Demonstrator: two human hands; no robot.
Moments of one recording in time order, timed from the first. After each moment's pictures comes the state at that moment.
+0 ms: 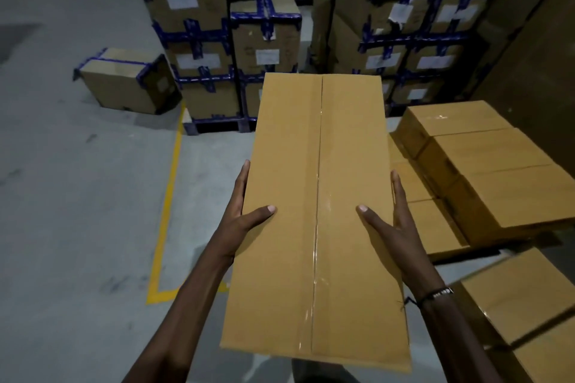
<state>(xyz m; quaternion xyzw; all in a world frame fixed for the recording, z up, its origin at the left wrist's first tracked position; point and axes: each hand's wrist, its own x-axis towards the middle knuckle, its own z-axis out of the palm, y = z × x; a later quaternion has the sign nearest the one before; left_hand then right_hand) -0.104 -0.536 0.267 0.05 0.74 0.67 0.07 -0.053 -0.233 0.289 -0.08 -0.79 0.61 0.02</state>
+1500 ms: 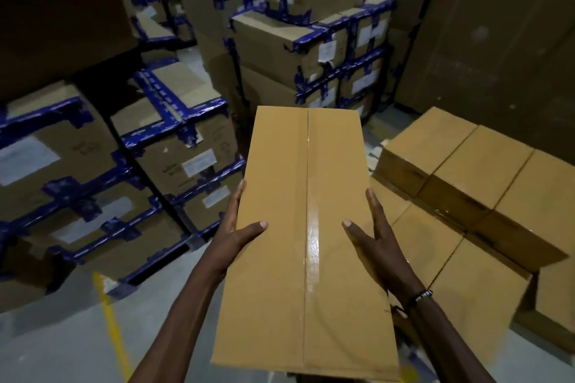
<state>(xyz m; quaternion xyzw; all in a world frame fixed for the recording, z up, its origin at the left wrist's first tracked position) -0.855 -0.561 0.273 0.22 0.72 0.60 0.28 -0.659 -0.322 0.261 -0.27 -0.71 0.63 0.16</state>
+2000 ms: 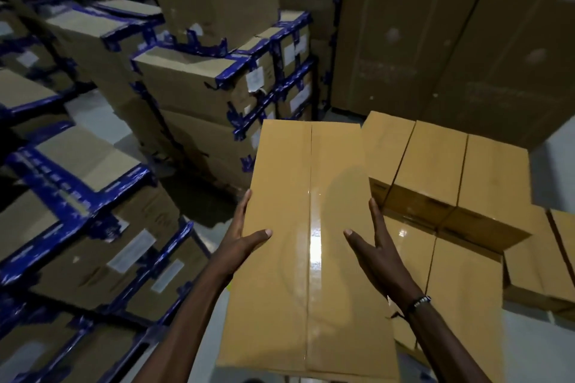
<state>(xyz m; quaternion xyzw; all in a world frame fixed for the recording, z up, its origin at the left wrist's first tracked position) -1.027 -0.347 0.253 0.33 0.69 0.52 0.39 -0.761 -0.192 0.239 -0.40 -0.65 0.59 0.25</state>
